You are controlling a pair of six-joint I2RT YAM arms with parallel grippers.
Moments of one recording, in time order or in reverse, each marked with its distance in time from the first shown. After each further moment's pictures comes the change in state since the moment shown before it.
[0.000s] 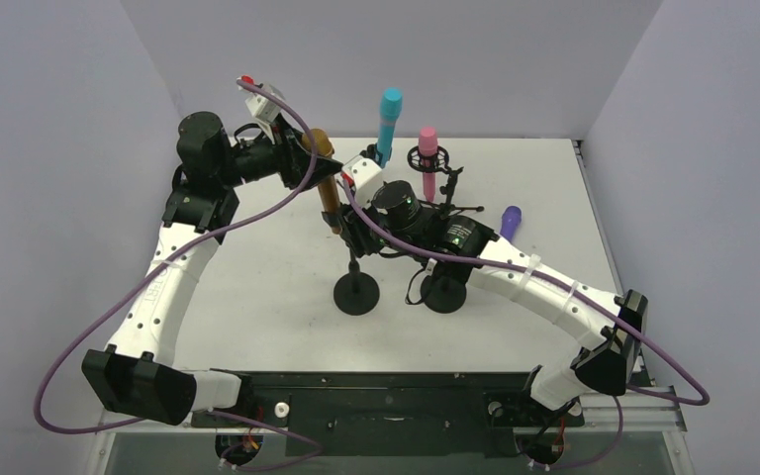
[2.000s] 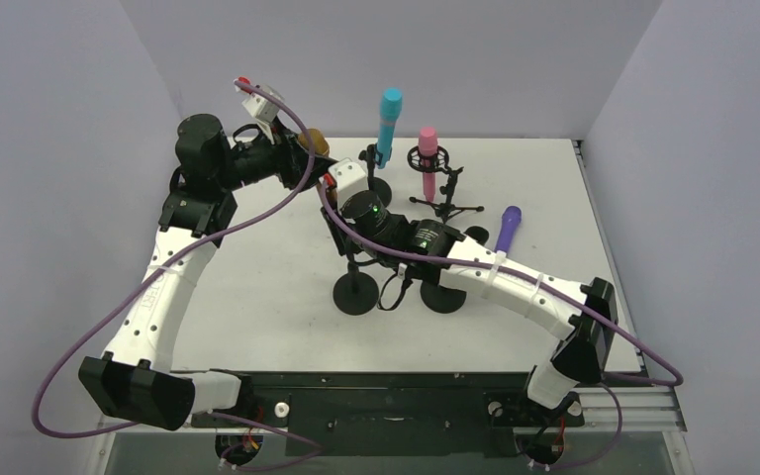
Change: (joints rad) left arm -0.006 -0.025 0.004 -0.071 -0.098 0.020; right arm 0.065 0.125 0.068 0.011 0.240 0.102
